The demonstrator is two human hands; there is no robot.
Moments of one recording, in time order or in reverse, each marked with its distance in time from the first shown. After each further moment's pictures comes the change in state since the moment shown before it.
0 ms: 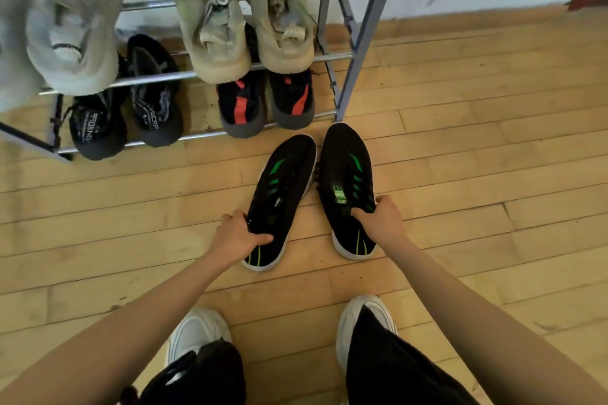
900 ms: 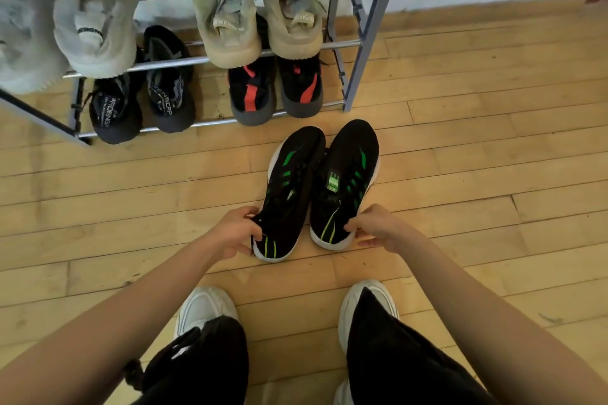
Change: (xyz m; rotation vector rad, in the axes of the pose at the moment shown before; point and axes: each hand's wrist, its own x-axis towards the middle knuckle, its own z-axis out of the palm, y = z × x) left_hand -0.018 -0.011 -0.006 -0.681 -0.275 -0.133; right_hand -0.019 0.004 0.003 0.242 -0.491 0.178
